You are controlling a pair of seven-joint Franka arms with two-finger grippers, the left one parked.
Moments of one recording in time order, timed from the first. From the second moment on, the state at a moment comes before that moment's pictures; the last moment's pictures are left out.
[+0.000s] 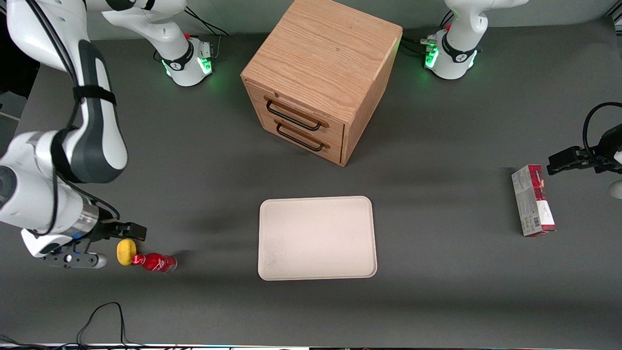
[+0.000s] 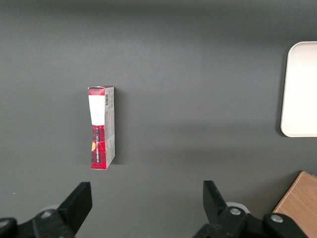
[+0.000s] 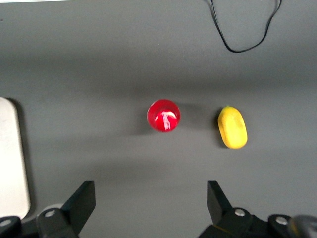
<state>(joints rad) 0.25 0.53 -0.24 -1.39 0.08 1.97 0.09</state>
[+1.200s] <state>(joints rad) 0.23 0.70 -0.27 -1.38 0.22 2.19 -0.09</state>
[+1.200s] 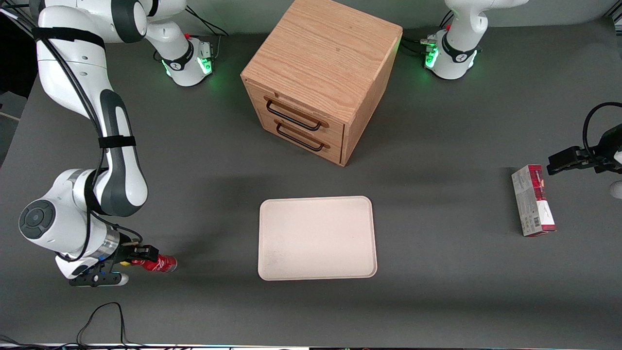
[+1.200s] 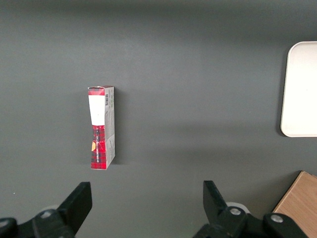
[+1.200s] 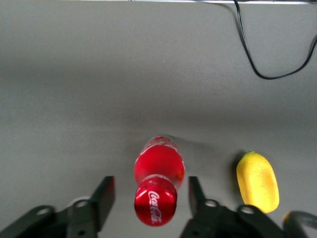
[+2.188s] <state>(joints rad) 0.25 0.67 -0.19 -0.91 0.08 1.61 -0.05</state>
